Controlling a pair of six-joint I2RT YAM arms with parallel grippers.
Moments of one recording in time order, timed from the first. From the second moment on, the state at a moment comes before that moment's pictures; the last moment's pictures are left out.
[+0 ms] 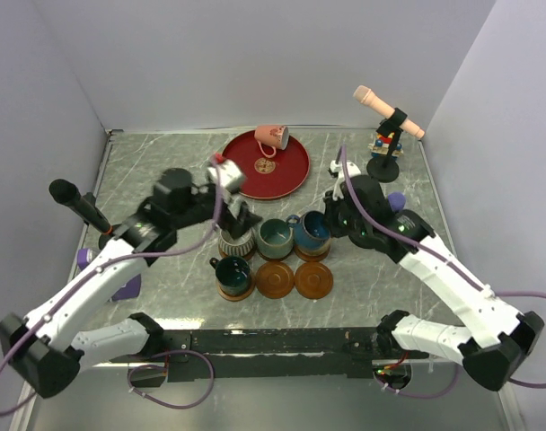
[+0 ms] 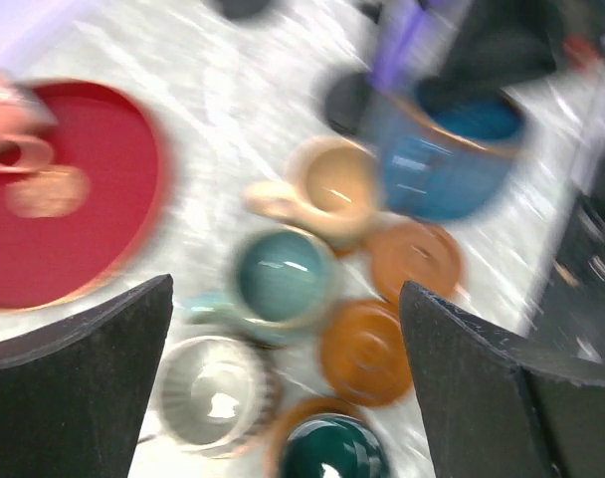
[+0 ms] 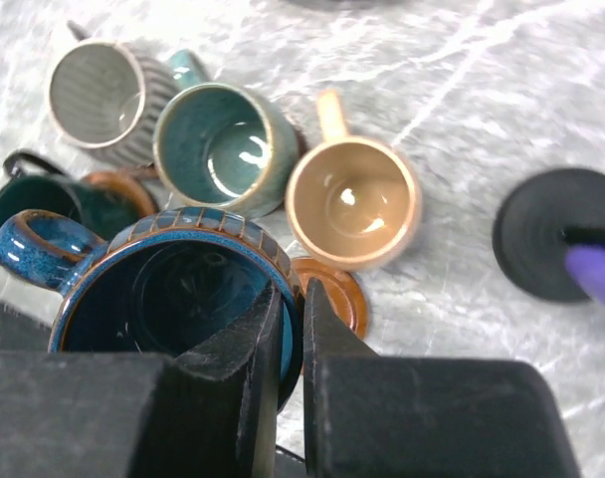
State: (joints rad) left arm -0.66 1.09 1.04 -0.26 0.39 0.10; right arm 0.62 1.08 1.14 -0.75 0.07 0.26
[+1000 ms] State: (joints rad) left arm -0.22 1.04 0.98 -0.09 0.06 -0.31; right arm 1.25 1.49 1.15 -1.00 0.75 1.15
